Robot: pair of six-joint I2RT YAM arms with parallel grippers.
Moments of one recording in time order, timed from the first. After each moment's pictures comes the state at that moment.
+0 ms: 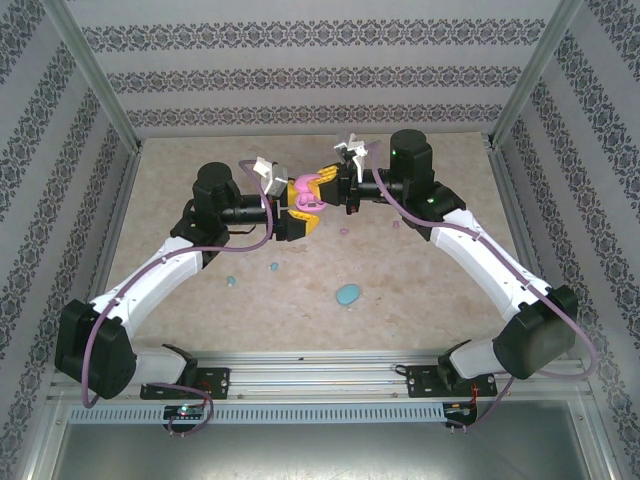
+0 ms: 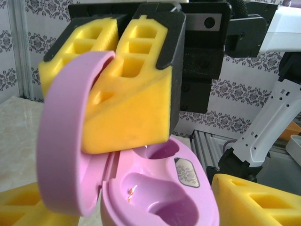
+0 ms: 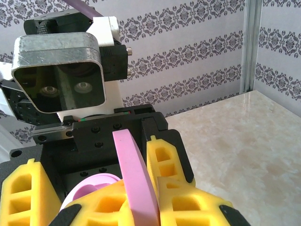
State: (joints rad) left arm -0.41 1.32 1.00 0.25 1.02 -0.13; right arm 0.47 1.42 1.30 -0.10 -0.92 0.04
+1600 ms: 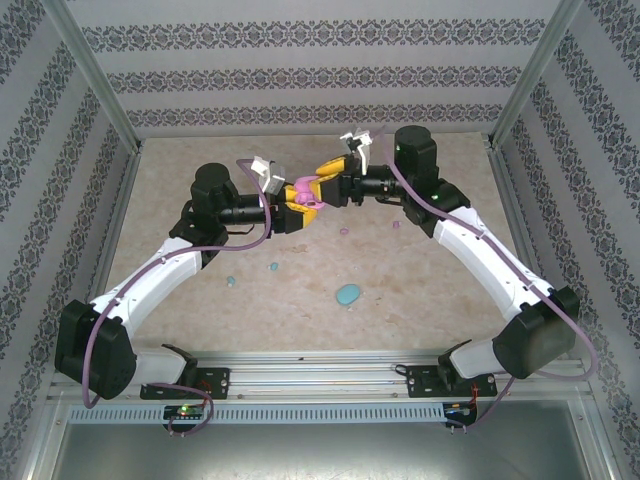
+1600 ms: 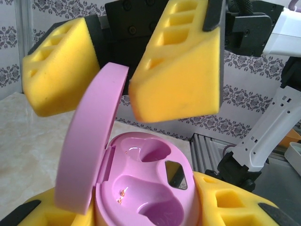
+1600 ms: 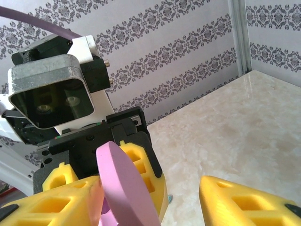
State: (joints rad) left arm -0.39 1.31 0.99 0.27 1.02 -0.17; right arm 0.45 1.42 1.33 -0.16 -0.90 0.23
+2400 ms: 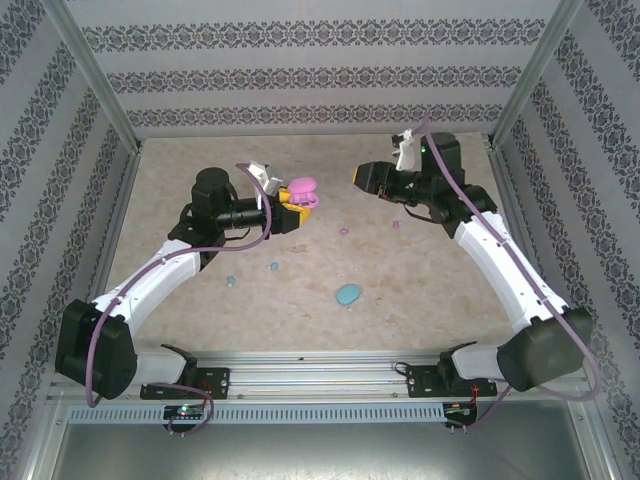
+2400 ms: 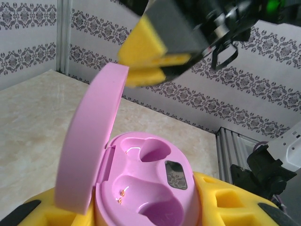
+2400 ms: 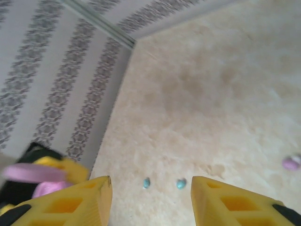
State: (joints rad) left arm -0.35 1.31 0.94 0.21 0.92 -0.12; right arm 0.31 1.36 1.28 -0.47 -0.57 0.64
